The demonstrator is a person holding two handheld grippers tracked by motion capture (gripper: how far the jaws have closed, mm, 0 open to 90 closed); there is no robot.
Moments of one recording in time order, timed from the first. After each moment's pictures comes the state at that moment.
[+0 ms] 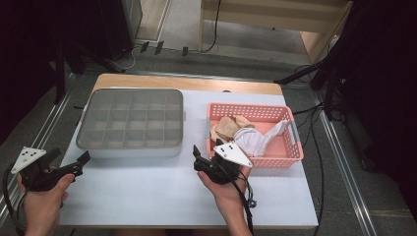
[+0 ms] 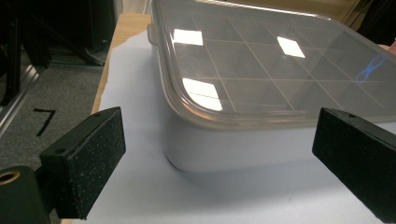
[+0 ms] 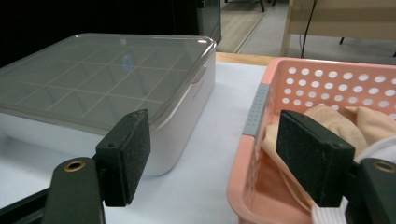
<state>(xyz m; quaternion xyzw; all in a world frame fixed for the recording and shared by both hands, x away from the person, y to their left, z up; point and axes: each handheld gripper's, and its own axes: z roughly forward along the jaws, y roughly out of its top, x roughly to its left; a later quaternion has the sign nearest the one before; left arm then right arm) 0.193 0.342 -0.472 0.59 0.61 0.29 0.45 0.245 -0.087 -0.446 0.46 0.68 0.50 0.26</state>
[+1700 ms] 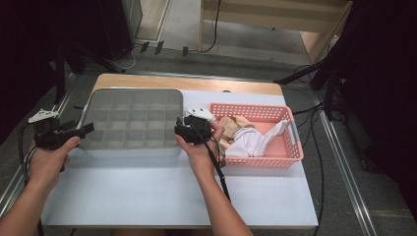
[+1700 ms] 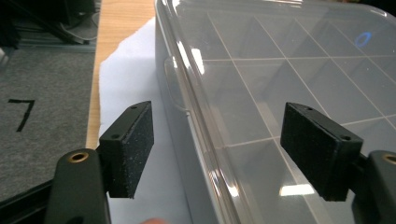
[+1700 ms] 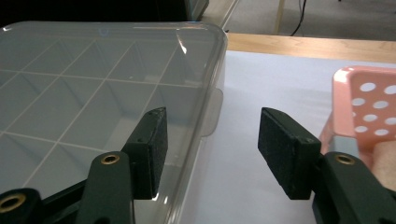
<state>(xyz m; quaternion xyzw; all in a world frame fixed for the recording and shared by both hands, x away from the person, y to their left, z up) 0.297 0.374 -0.471 0.63 0.61 0.22 0.42 0.348 -0.013 -0.455 0.52 0.70 0.44 0.23</state>
